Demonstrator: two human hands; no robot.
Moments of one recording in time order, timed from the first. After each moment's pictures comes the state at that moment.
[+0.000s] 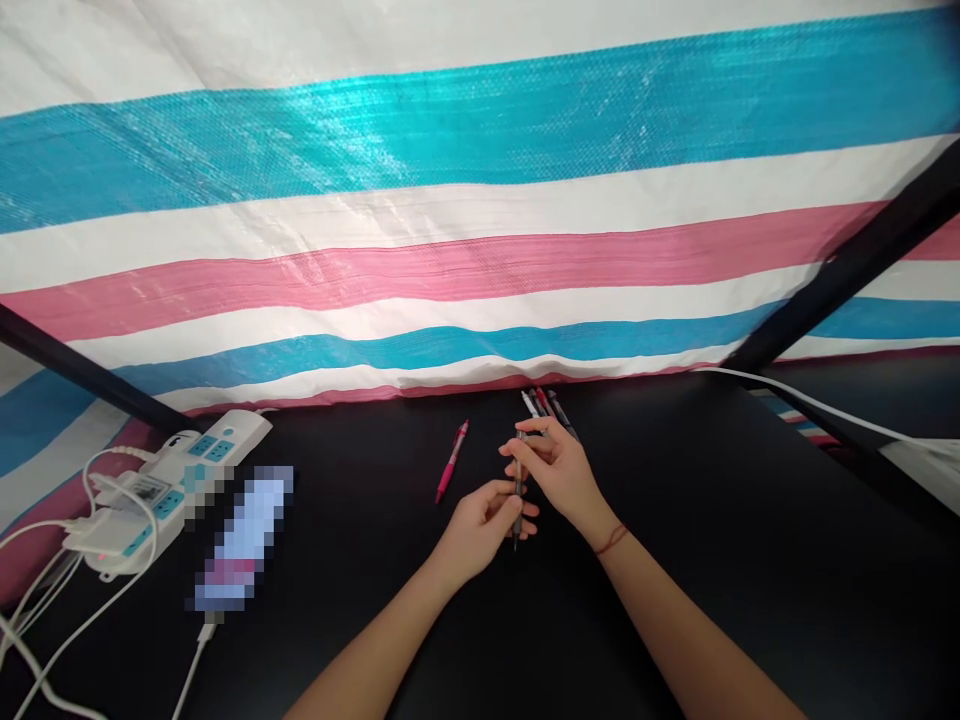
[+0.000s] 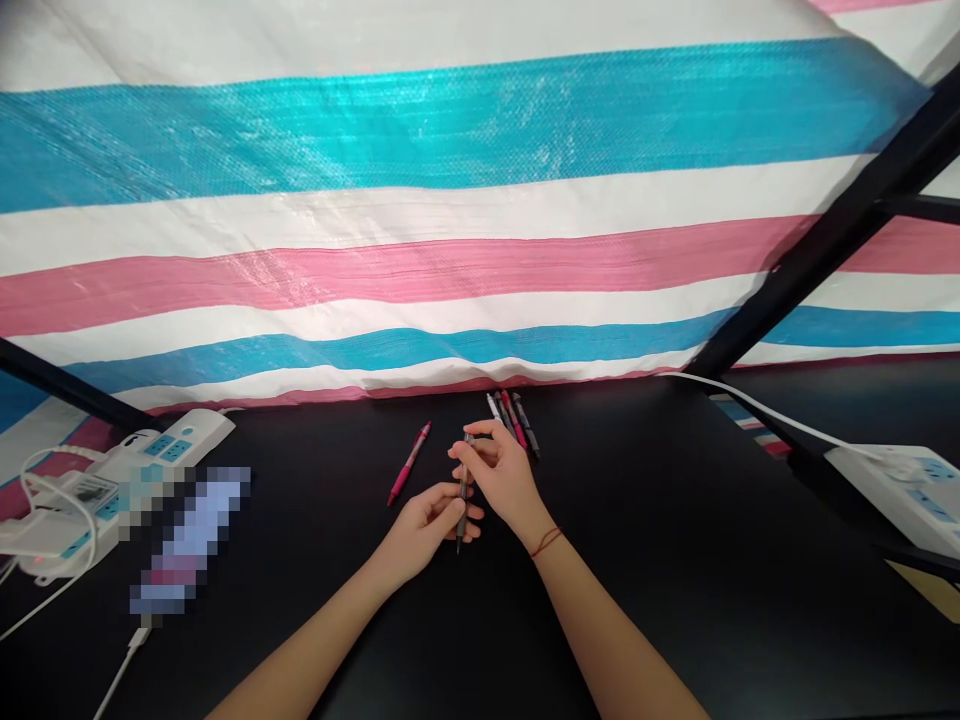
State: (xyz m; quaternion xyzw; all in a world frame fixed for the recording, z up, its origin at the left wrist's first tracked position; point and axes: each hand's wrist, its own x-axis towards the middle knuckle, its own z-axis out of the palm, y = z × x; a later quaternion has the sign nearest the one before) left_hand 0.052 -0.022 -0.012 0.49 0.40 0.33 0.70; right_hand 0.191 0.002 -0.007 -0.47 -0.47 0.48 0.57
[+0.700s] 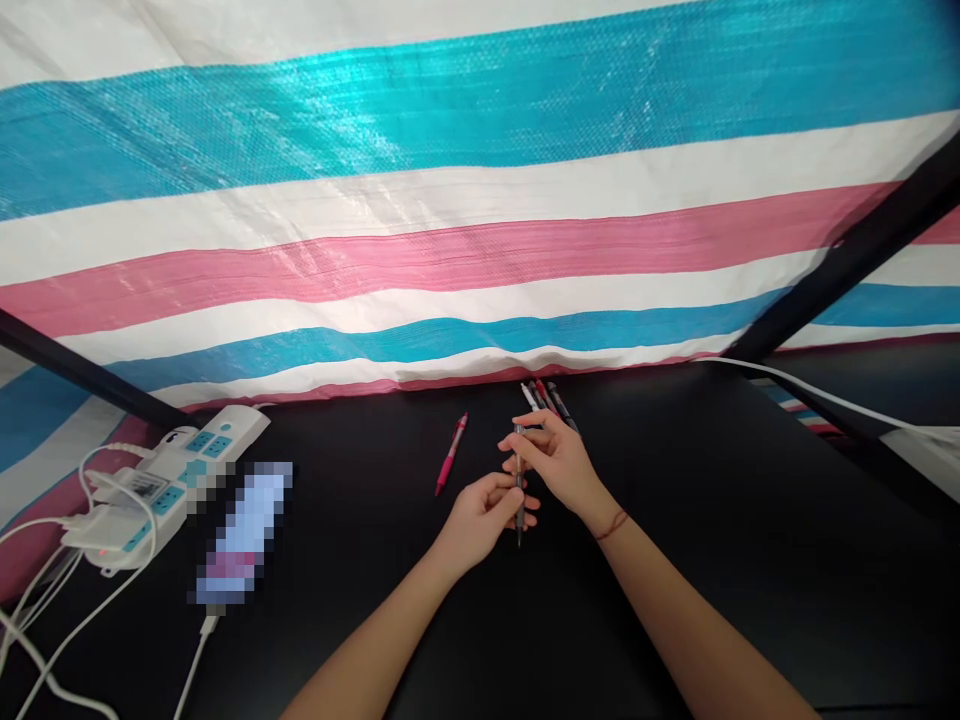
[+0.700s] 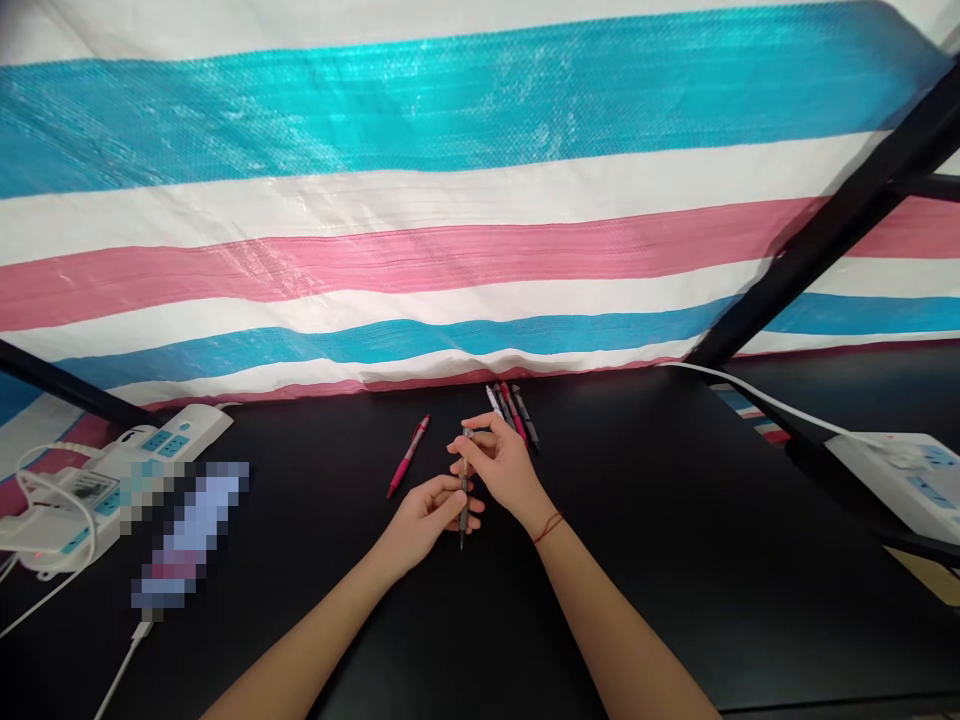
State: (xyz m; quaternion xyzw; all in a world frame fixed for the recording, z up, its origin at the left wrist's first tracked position) left_hand 0.055 -0.020 -0.016 0.44 0.40 0.33 0.73; right_hand 0.194 0.004 -0.005 -0.47 -0.46 0.52 0.55
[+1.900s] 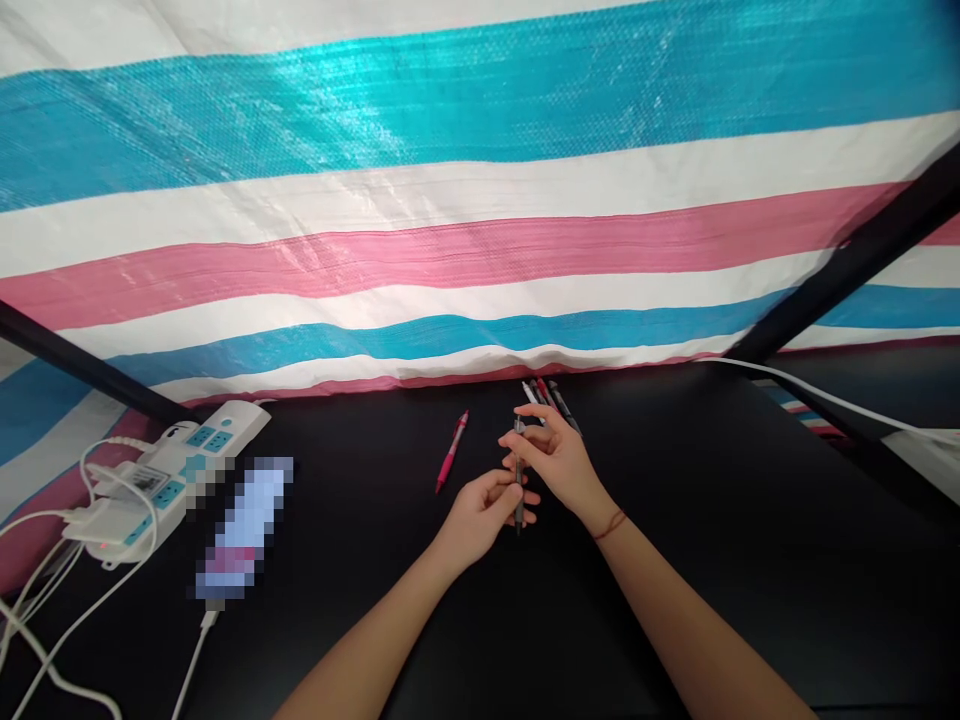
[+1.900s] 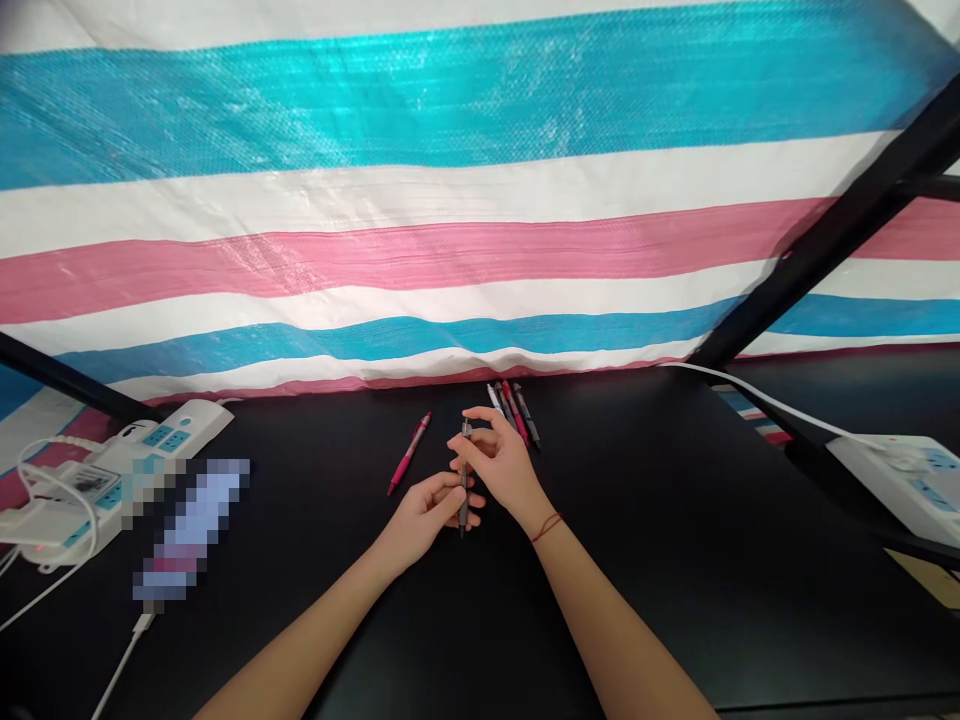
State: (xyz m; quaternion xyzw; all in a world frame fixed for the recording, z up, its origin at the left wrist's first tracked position) left_hand 0.054 -0.020 -0.017 0.47 0.40 0.32 0.72; right_hand 0.193 0.003 -0.008 -0.46 -0.47 0.50 0.56
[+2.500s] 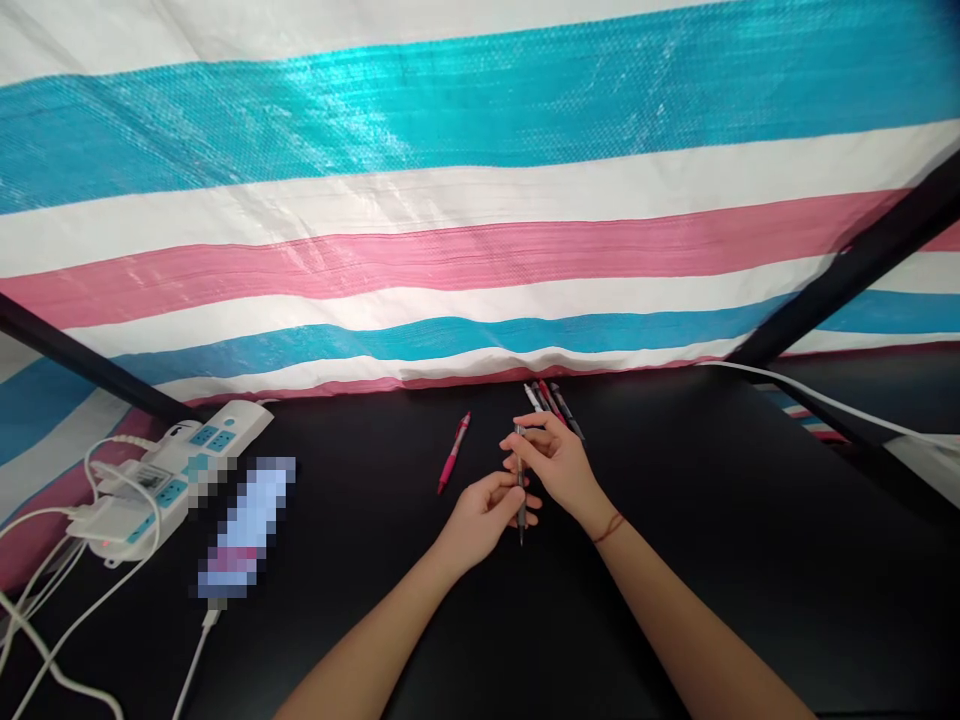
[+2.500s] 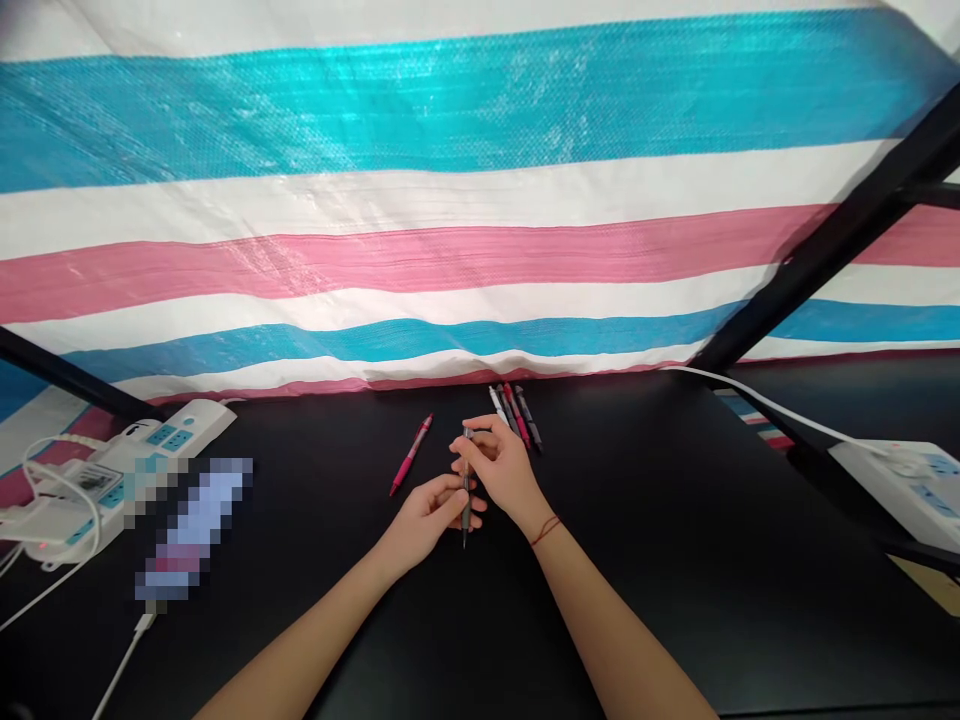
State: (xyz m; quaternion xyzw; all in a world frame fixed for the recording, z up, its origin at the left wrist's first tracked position) left_hand 0.054 -0.020 -0.020 0.47 0.39 0.33 0.72; right_hand 0.189 0.002 -0.010 -0.47 -0.47 0.49 0.56
